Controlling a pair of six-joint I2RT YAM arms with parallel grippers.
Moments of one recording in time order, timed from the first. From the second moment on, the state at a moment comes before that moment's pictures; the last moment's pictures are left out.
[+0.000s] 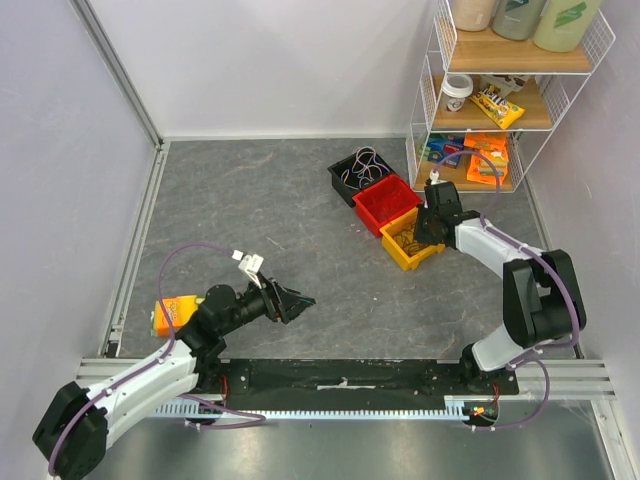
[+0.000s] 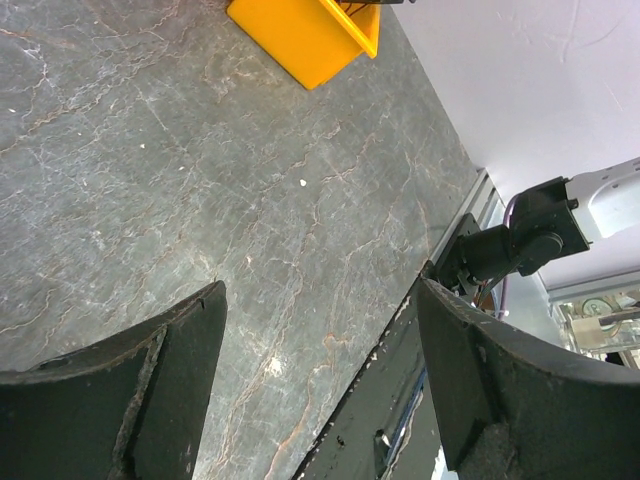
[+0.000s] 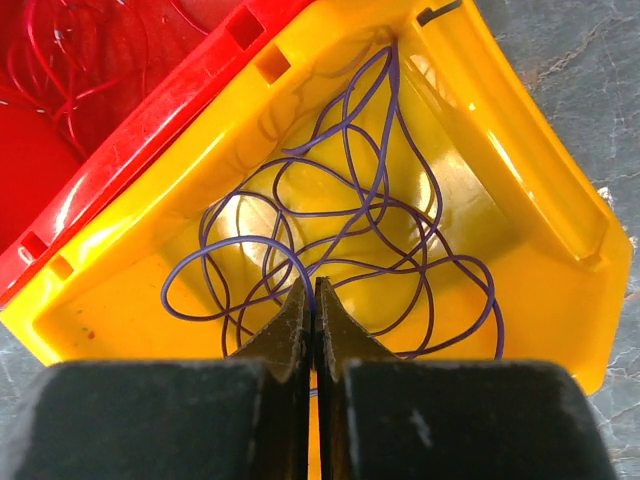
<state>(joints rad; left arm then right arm) -0.68 0.63 0.05 0.43 0.29 -0.74 0.23 1.55 0.91 -0.28 0.06 0.37</state>
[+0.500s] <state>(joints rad) -0.68 0.67 0.05 0.45 0.29 -0.74 0.30 1.40 1.01 -0.44 0.16 0.28</state>
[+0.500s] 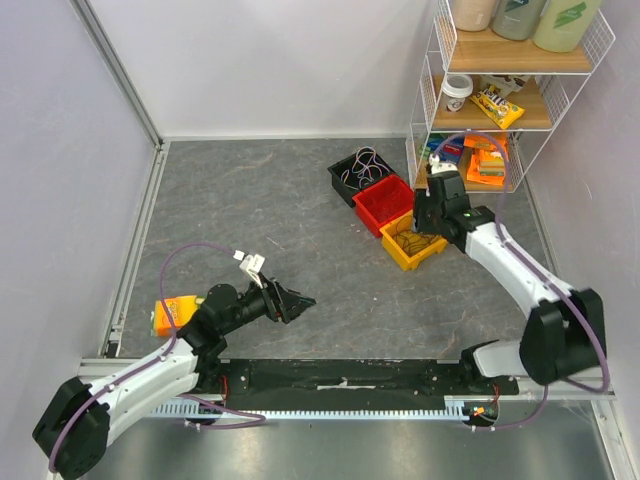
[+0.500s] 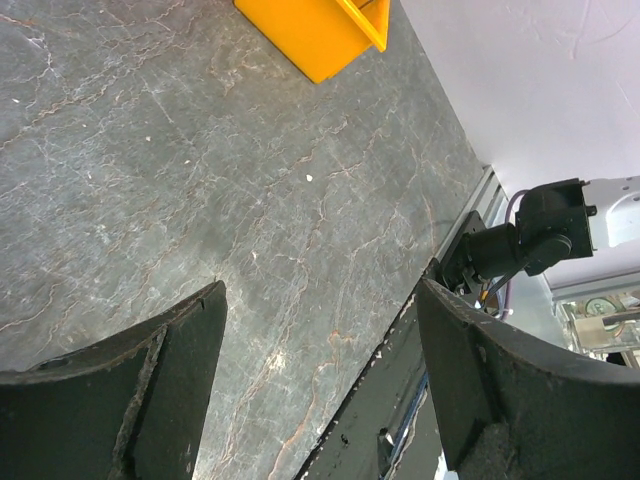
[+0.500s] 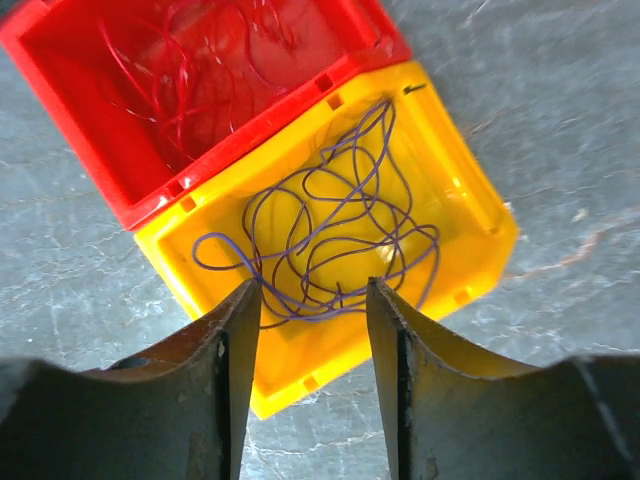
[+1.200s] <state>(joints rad) -0.68 0.41 0.13 0.28 0.30 -0.75 0.39 0.75 0.97 -0.48 0.05 0.20</state>
